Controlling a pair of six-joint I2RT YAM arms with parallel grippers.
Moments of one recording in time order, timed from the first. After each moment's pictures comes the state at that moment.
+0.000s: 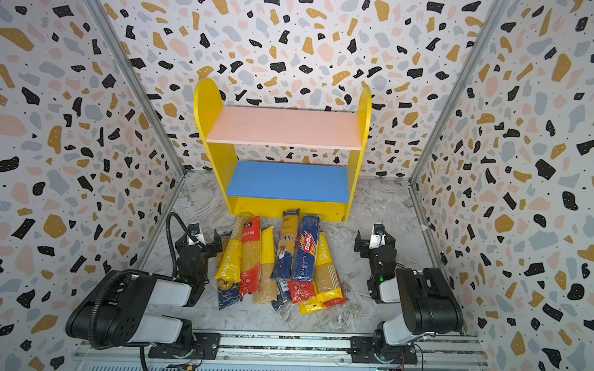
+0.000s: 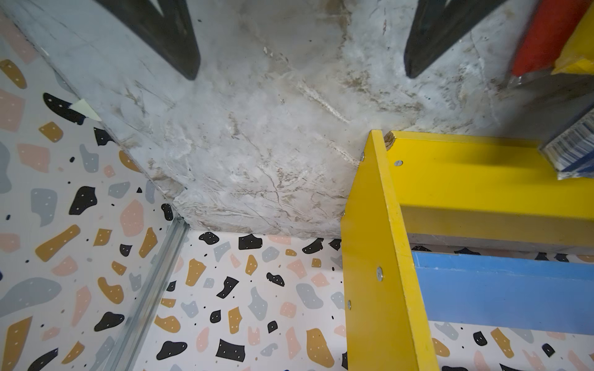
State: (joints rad) left arm -0.15 1.40 0.13 1.09 -0.42 0.02; right arm 0.08 1.51 0.20 1.14 0.06 -0.07
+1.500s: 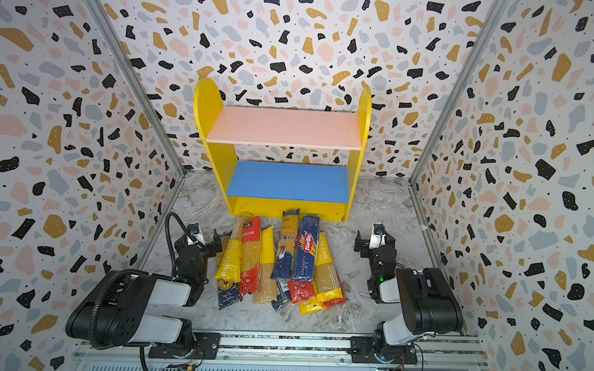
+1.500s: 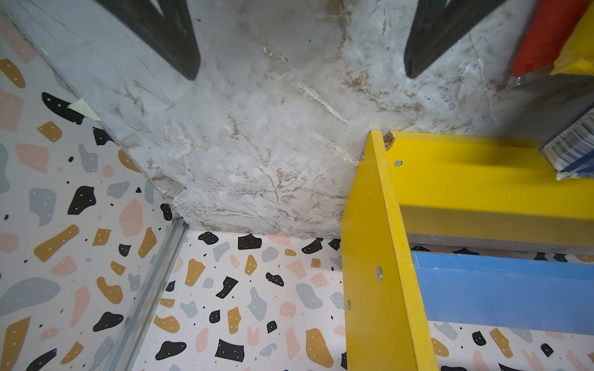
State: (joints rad) left arm -0.13 1.40 0.13 1.08 -0.40 0.02; right arm 0.08 1.51 0.20 1.14 0.06 -0.07
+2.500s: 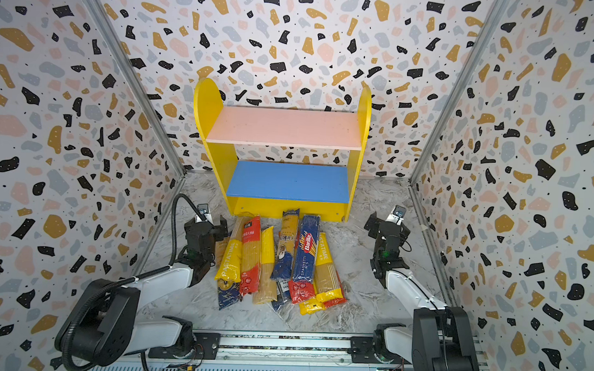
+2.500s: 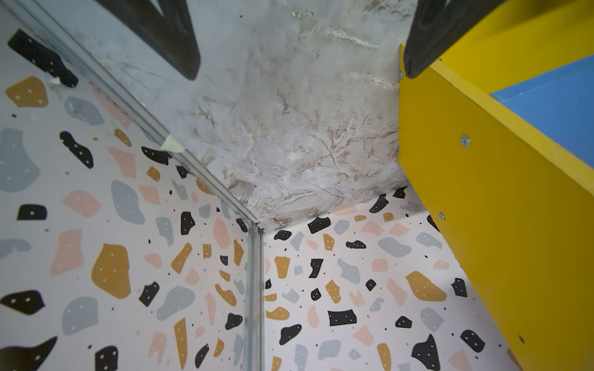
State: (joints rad) left arm -0.27 1.27 0.45 0.52 -0.52 -0.03; right arm 0.13 1.18 0.52 0.39 0.40 0.29
